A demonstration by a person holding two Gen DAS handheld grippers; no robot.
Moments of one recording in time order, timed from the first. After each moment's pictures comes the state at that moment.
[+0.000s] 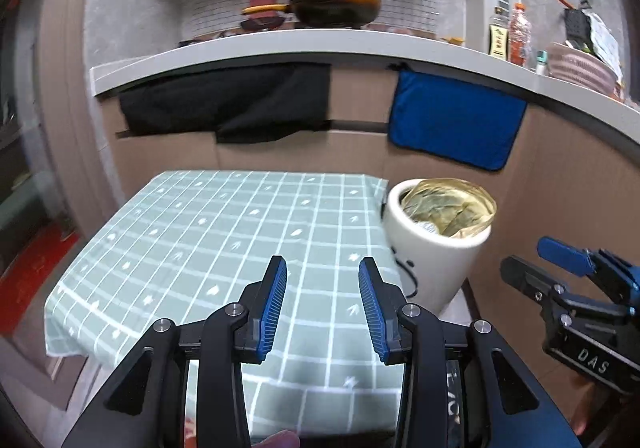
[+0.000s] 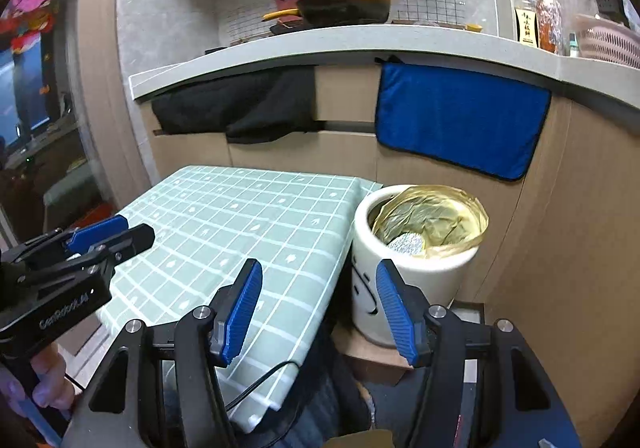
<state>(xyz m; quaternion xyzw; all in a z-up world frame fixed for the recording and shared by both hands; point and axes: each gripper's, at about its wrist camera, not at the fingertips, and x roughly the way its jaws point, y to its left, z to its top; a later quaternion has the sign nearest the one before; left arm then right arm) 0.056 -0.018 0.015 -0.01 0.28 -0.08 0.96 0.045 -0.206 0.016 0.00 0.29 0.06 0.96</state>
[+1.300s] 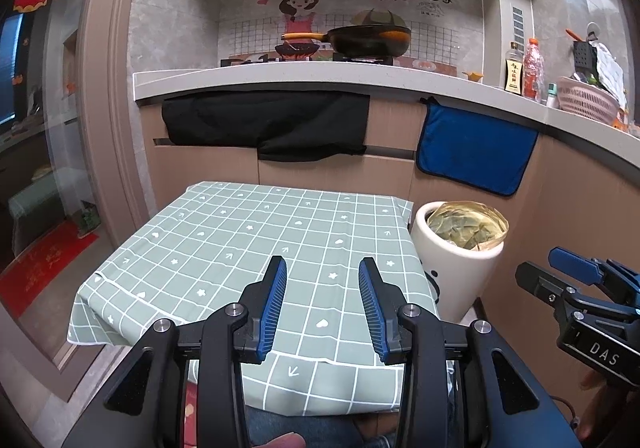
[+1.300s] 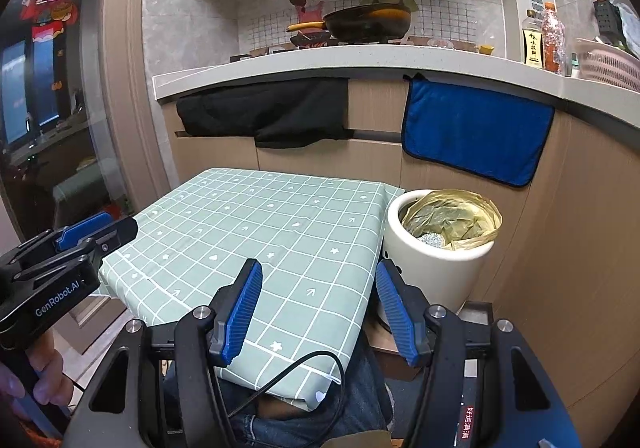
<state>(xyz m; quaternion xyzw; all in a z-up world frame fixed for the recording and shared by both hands) 0.005 0.040 0.023 -0.02 0.24 -0.05 0.97 0.001 -0.159 0.028 -0.01 0.26 0.07 0.96</state>
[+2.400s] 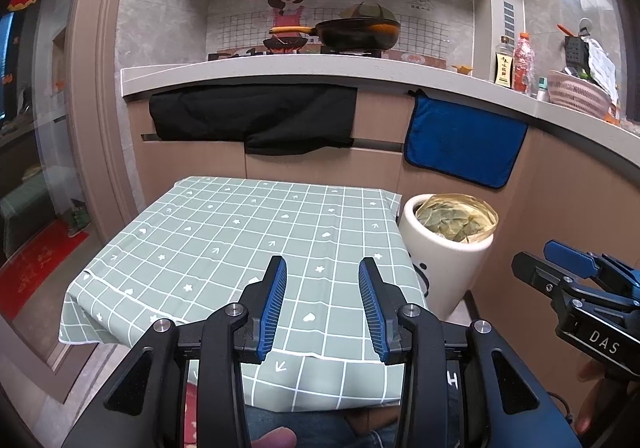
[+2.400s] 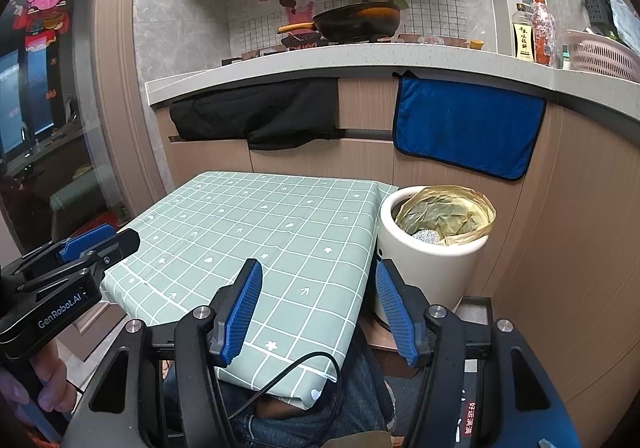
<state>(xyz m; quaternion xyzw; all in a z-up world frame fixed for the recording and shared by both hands) 0.007 0.042 0.019 -0.02 0.25 -0.08 0.97 0.000 -0.167 0.029 0.00 0.27 0.06 0.96</state>
